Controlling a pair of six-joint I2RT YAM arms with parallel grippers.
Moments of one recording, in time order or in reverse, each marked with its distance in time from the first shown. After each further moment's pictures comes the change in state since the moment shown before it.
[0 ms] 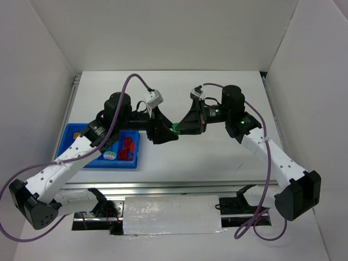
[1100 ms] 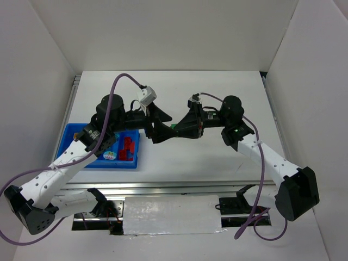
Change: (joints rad) left arm -0.009 -0.058 -0.027 0.099 -0.074 -0.055; right arm 0.021 -0.003 -0.190 0.428 0.009 0.445
